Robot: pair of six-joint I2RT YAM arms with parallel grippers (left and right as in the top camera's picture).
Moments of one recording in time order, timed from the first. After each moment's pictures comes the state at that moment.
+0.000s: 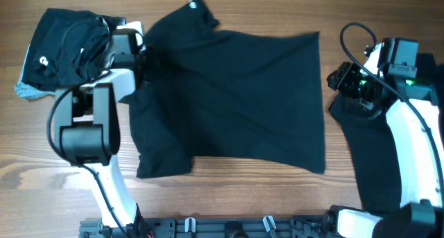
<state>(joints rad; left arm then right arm) 0.02 2.15 1.21 0.18 0.08 -0.24 -0.17 1.43 1.15 -0.80 -0.25 0.39</state>
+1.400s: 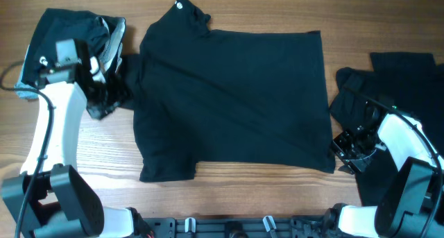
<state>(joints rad) 0.20 1.60 1.21 -0.98 0.20 -0.40 -0.33 1.55 0.77 -1.01 -0.13 0.56</state>
